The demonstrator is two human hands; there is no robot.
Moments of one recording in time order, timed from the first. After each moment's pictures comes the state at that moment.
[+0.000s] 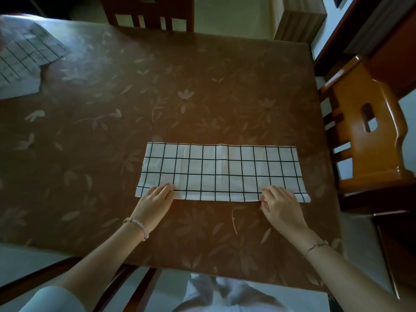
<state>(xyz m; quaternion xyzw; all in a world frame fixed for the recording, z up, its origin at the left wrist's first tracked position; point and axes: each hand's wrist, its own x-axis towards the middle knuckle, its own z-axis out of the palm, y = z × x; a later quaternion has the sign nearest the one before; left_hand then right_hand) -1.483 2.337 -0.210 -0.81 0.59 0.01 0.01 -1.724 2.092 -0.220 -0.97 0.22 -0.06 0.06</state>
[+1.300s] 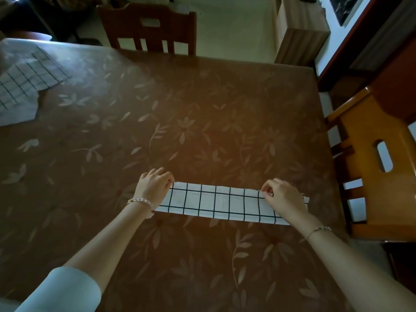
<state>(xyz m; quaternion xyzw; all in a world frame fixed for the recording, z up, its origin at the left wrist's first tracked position) -1.380 2.235 -0.197 -0.90 0.42 0.08 -0.09 -1.623 1.991 -0.195 -0.93 0.33 0.04 0.17</state>
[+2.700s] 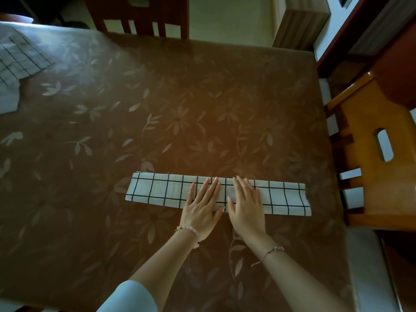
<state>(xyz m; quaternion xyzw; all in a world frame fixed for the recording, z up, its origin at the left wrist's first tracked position) -1.506 2.194 -0.247 -0.85 0.52 0.12 -0.02 -1.609 2.090 -0.237 -0.92 0.34 -0.07 0.17</state>
